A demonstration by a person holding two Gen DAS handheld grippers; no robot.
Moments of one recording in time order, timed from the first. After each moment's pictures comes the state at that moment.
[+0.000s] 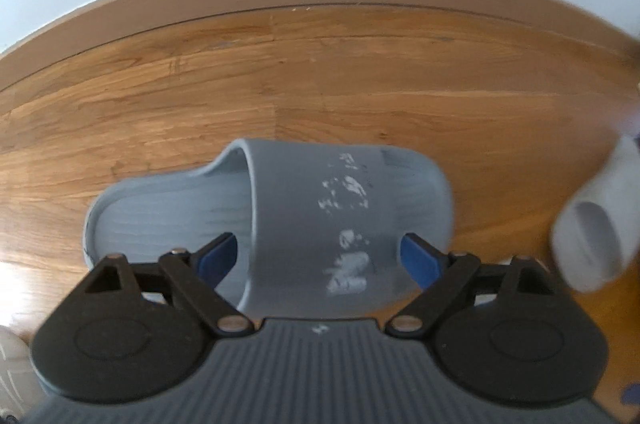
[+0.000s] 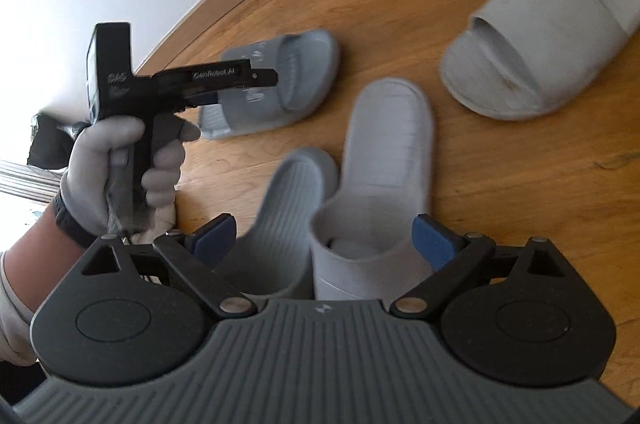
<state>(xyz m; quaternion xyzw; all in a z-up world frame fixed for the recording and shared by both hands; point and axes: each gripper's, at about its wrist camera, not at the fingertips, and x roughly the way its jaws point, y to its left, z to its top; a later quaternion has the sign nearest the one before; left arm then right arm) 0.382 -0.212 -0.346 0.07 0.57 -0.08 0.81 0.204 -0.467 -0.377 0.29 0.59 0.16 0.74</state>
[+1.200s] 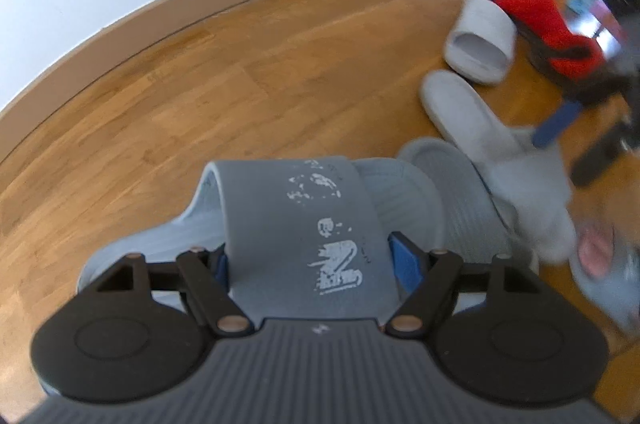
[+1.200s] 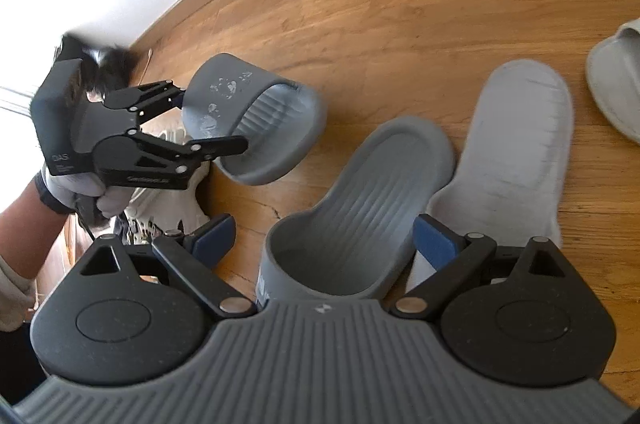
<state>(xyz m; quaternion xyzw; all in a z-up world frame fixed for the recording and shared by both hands) 0.271 -0.066 -0.296 0.20 0.49 -0.35 0.77 0.224 -0.353 -0.379 0.21 0.61 0.27 0.71</state>
